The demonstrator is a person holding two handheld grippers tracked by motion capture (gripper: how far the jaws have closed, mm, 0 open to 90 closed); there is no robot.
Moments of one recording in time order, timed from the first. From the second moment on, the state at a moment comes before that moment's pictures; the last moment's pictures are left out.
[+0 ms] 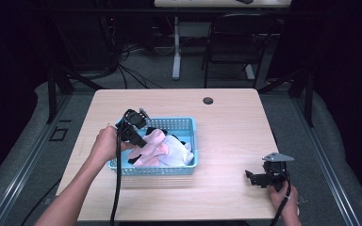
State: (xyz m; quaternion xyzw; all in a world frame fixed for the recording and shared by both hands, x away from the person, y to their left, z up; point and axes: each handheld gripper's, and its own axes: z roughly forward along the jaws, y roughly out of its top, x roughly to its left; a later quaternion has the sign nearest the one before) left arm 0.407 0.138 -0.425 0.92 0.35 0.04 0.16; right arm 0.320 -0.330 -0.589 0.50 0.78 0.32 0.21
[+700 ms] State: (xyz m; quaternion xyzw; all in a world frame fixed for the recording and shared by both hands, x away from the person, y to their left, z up) left arm 0.409 0.149 -0.389 0.92 0.35 0.06 0.16; right arm 0.320 -0.330 -0.589 0.50 0.78 0.32 0.21
